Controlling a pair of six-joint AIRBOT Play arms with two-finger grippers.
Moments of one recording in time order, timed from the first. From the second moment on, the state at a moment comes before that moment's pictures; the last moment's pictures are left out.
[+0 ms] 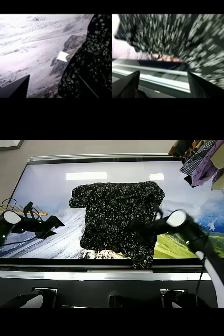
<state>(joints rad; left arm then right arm) 0.11 -1.19 0.90 1.07 -1.05 -1.77 0.29 -1.13 0.93 -0.88 1.08 2.02</state>
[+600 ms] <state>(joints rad) 0.11 -1.15 0.82 1.03 -1.02 -1.78 0.58 -1.29 0.79 -1.04 0.72 2.47</state>
